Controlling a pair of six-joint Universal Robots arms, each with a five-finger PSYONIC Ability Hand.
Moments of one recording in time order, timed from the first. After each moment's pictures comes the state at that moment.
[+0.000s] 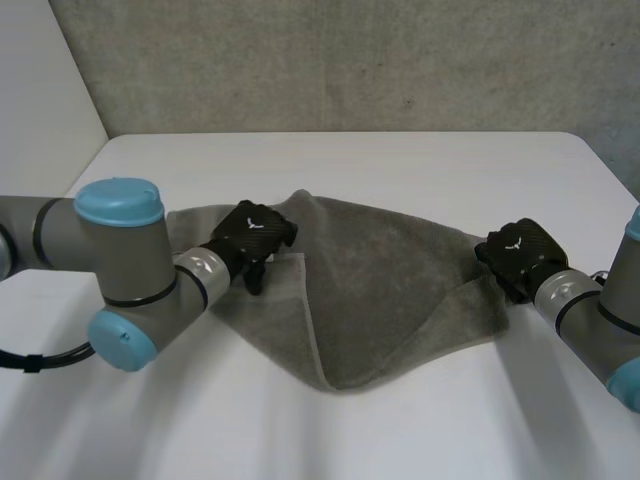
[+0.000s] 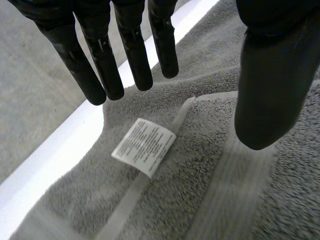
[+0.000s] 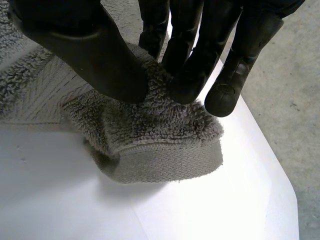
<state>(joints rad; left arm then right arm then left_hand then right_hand) 4.27 -2.27 -1.29 3.26 -1.29 3.65 1.74 -1.09 1.67 -0.21 1.34 2.33 0.63 0.64 0.64 0.63 0.64 1.32 1.31 1.35 1.34 1.16</state>
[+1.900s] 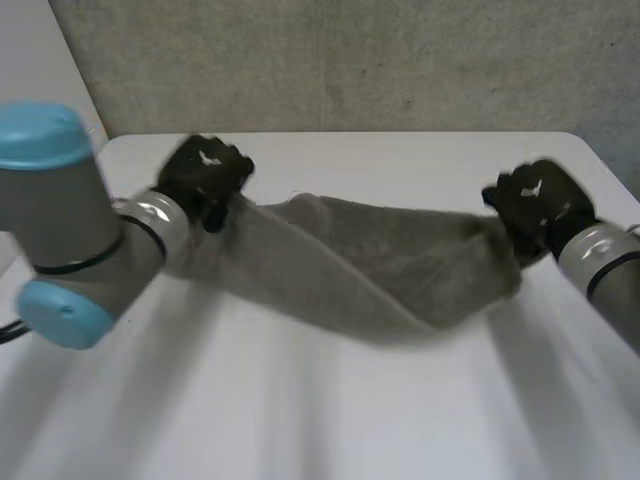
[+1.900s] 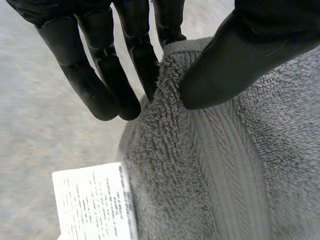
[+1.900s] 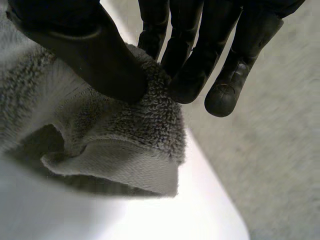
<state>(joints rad) 4.30 -1.98 -1.34 3.19 -1.43 3.66 1.75 -1.35 1.65 -0.14 1.27 2.44 1.43 1.49 1.55 1.53 1.49 1.32 1.31 1.35 1.34 1.16</state>
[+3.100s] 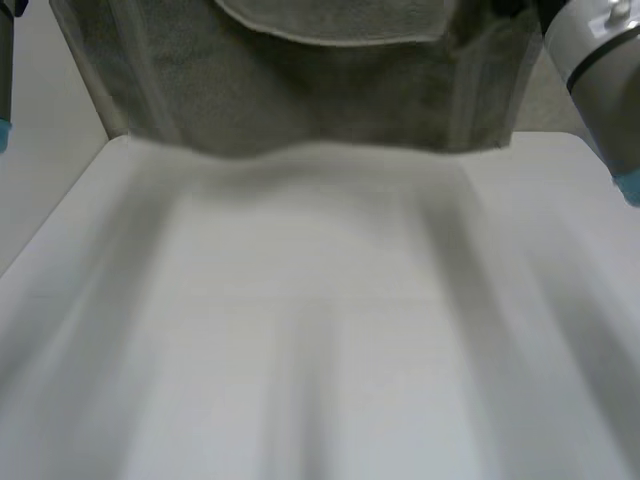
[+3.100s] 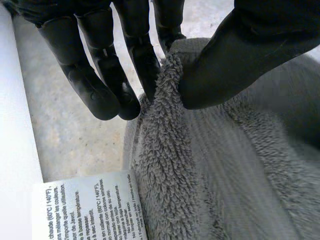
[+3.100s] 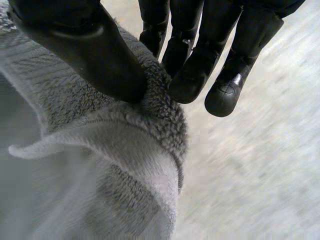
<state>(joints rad) 4.46 -1.86 -0.98 3.52 -1.53 3.22 1.94 -1.22 0.95 -0.12 1.37 2.66 1.43 1.51 1.55 1.53 1.49 1.32 1.31 1.35 1.34 1.16</state>
